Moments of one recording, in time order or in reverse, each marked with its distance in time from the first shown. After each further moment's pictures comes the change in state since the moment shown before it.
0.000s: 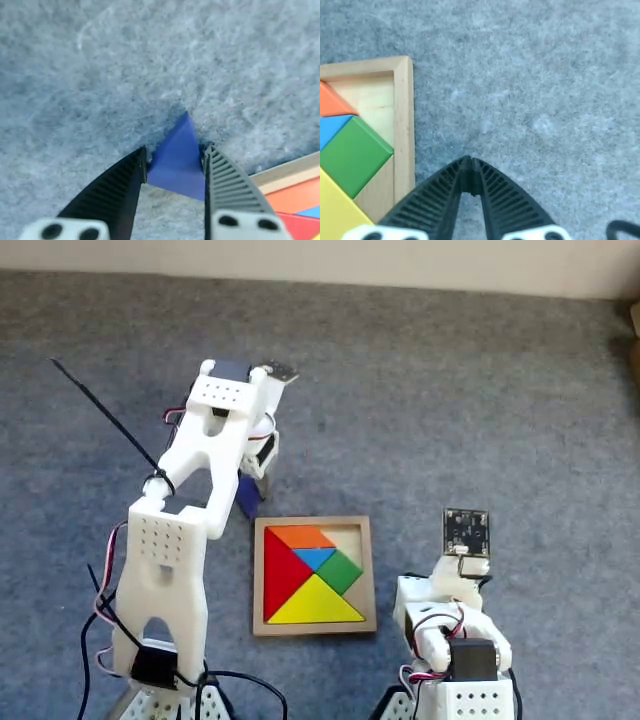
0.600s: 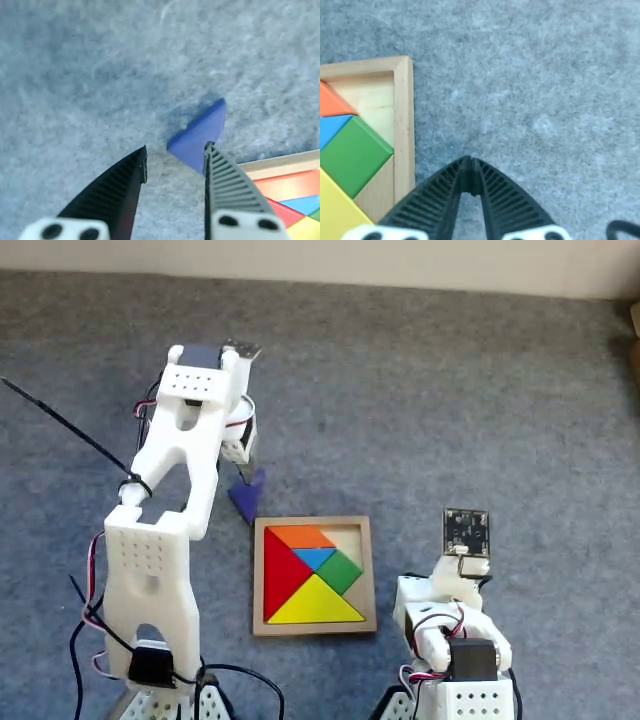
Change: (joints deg) left arm -4.1 -7.4 2.7 3.5 11.2; right arm 0.0 0.0 0.0 0.0 0.0
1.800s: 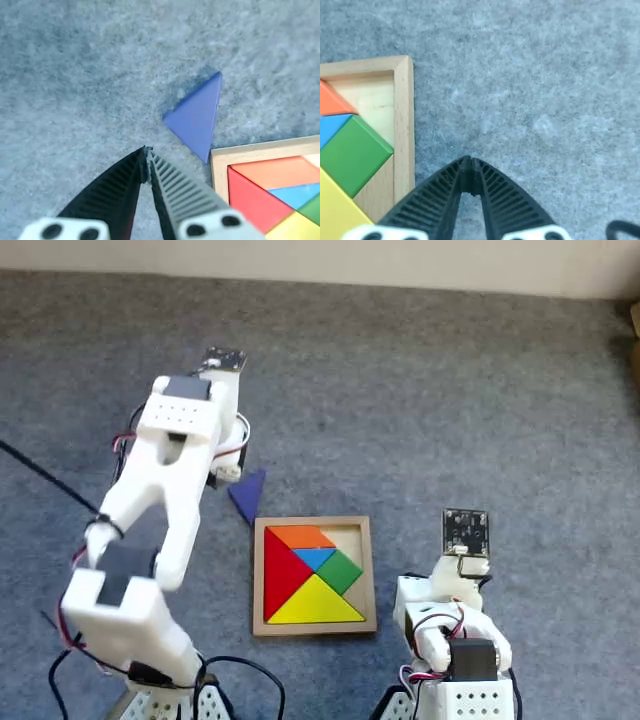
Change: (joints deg) left arm 0.7 -29.5 37.6 -19.6 4.6; right arm 0.0 0.0 0.0 0.0 0.3
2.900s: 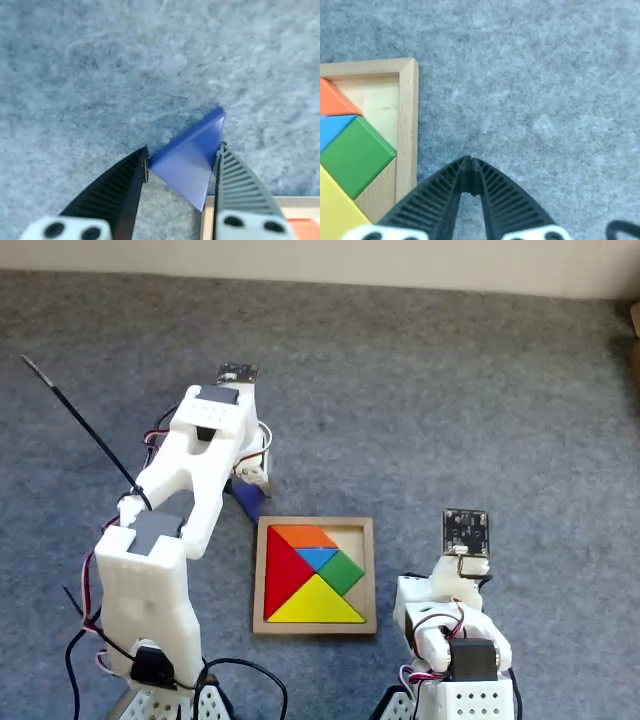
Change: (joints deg) left arm 3.0 18.2 -9.8 -3.3 8.4; right arm 0.0 0.0 0.0 0.0 0.0
